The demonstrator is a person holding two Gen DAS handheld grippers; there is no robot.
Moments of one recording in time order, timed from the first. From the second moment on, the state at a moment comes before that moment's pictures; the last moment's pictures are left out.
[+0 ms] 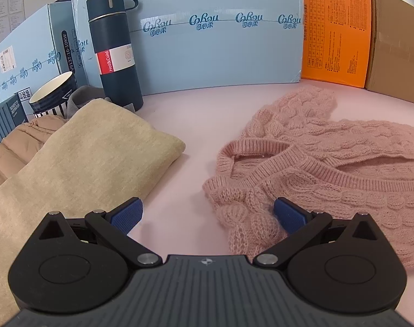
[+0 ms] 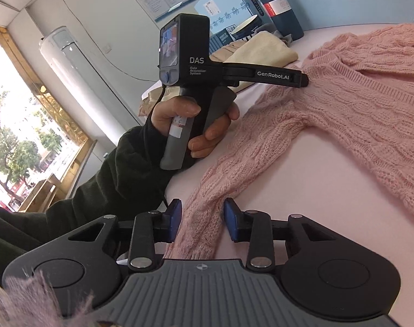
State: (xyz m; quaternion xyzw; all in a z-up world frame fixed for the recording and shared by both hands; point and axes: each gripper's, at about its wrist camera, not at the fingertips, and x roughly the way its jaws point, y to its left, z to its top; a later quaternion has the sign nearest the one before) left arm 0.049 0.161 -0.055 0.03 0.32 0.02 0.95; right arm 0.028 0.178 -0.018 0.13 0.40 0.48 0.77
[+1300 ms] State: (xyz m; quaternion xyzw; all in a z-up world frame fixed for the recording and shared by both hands) left arm 0.051 0.174 -0.054 -0.01 0.32 0.00 0.95; right arm 0.347 0.035 -0.048 0.32 0.36 0.17 0.86
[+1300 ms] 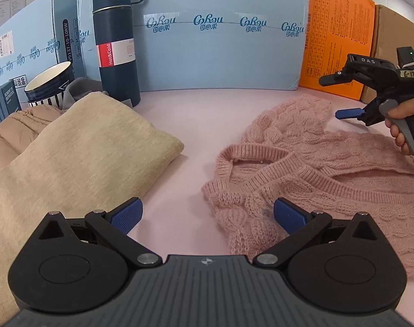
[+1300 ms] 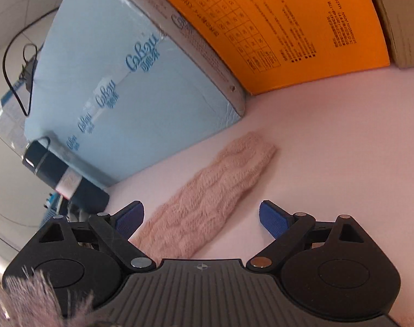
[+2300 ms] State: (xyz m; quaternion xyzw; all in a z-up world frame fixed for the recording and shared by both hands) left arm 0.053 0.196 -0.050 -0.08 0.31 0.03 0.95; right arm 0.270 0.127 -0.003 0.19 0.27 0.49 0.80
